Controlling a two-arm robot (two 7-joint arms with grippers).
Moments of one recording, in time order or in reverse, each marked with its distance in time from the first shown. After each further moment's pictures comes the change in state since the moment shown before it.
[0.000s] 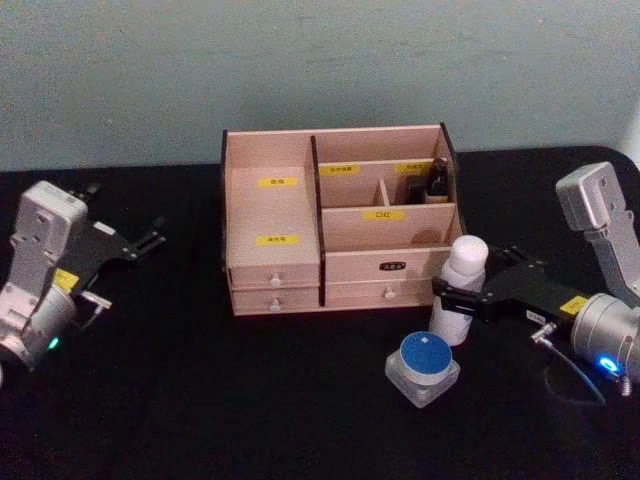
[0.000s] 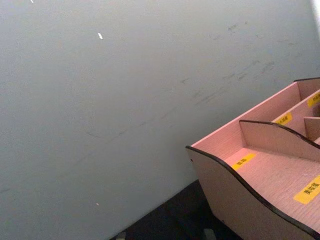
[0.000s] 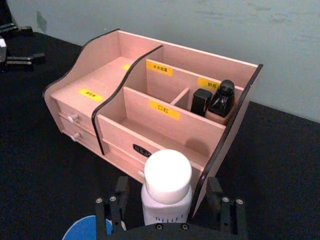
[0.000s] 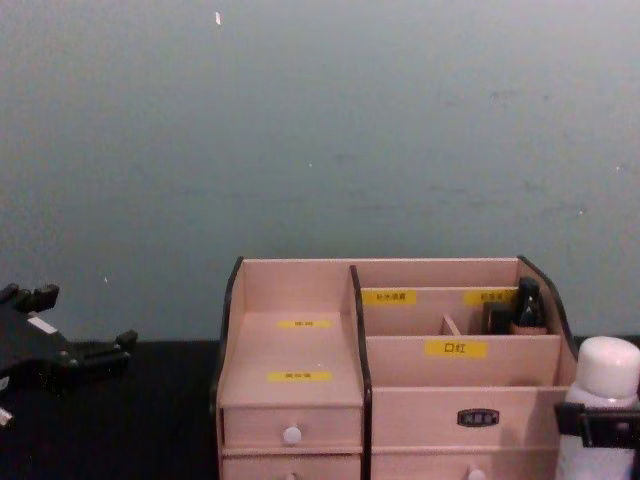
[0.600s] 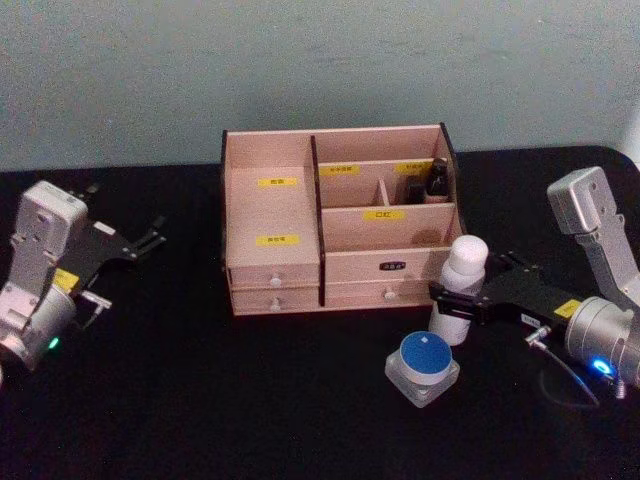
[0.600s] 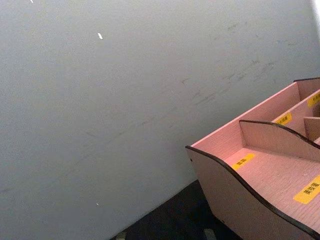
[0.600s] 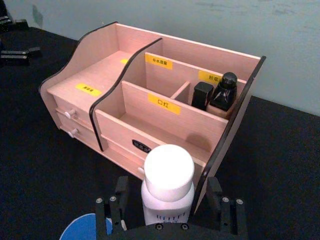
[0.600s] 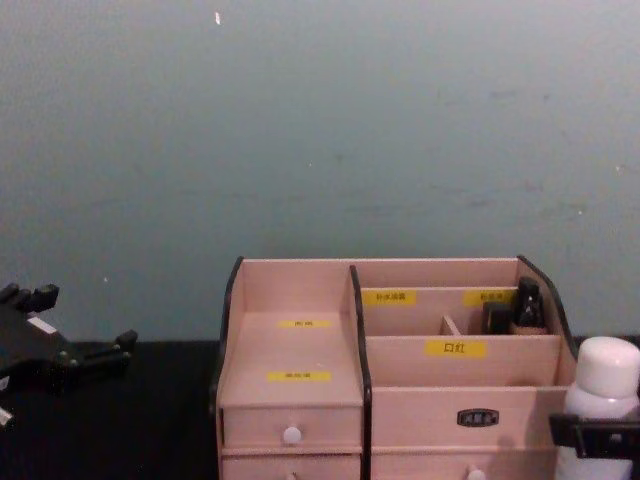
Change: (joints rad) left arm 0.000 0.000 0.000 0.000 0.000 0.000 0.000; right arm 0.003 -0.026 0.002 0.015 -0.027 0.017 0.004
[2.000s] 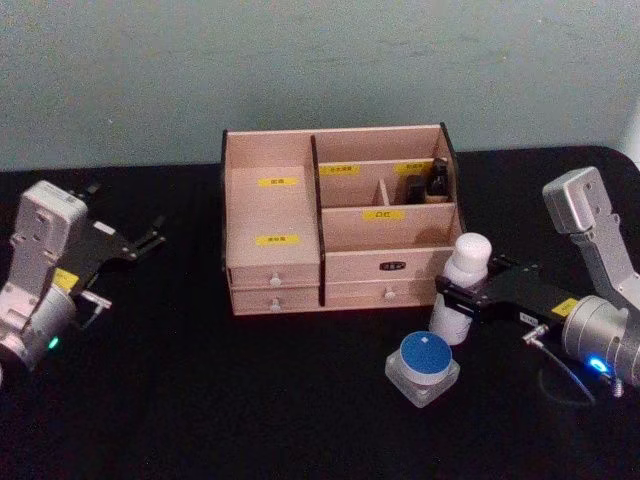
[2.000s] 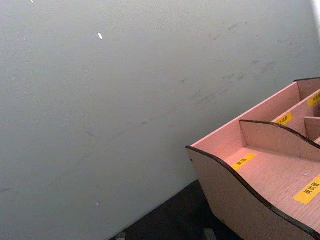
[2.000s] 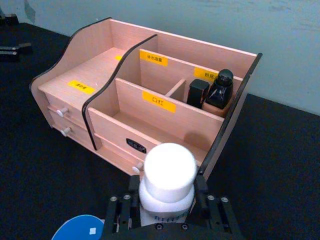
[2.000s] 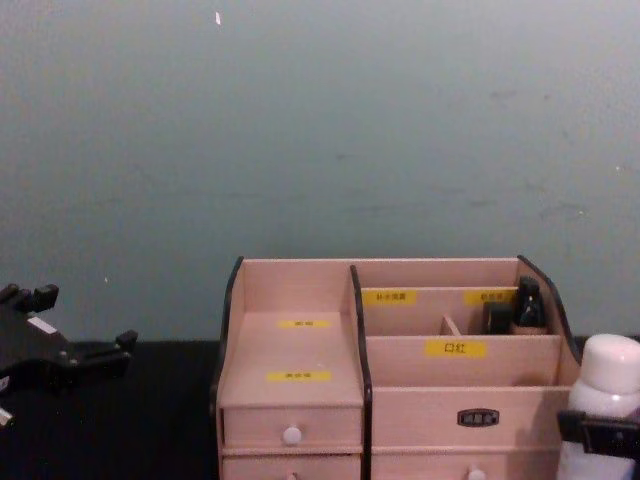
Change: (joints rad) left arm 0.000 0.000 0.000 0.000 0.000 0.000 0.000; right arm 0.007 -0.021 0.005 0.014 -0.031 0.010 -0.003
